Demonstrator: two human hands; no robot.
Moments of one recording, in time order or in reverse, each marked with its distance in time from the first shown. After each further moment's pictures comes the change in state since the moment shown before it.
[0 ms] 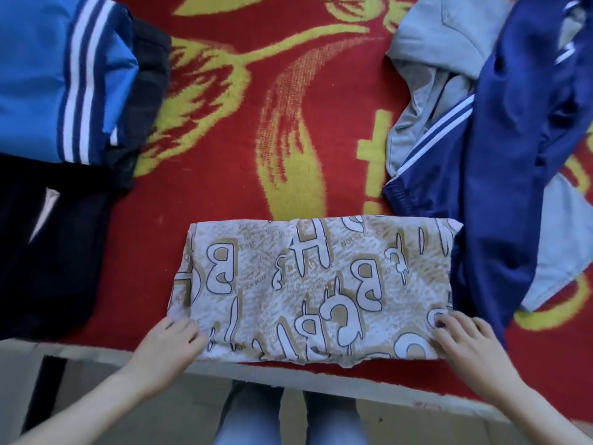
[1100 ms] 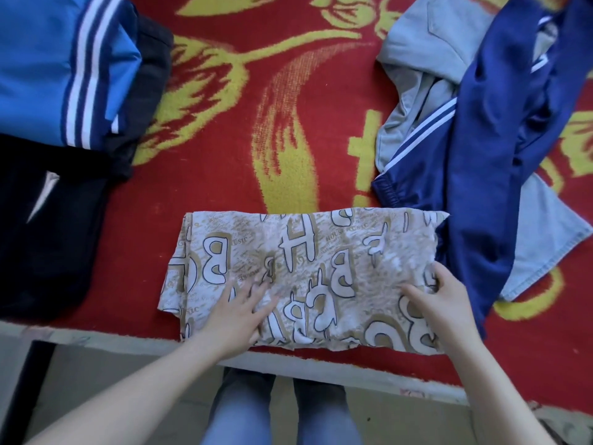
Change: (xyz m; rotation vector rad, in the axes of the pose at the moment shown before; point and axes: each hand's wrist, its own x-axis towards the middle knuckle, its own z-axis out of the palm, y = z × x) left_hand 0.086 0.070 -0.012 -0.132 -0.456 -0.147; right_hand 0.085 -0.053 -0.104 1.133 0.088 0.949
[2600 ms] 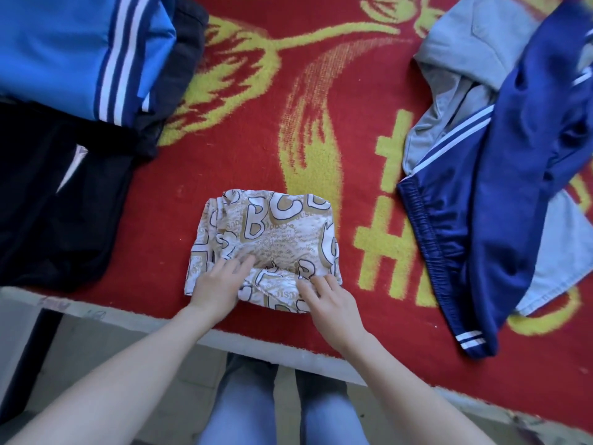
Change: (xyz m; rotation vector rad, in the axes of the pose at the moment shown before) left_hand -0.002 -0.054 0.034 -0.134 0.562 -0.240; right_hand -0.013 0.033 0.157 -0.728 -0.025 -1.100
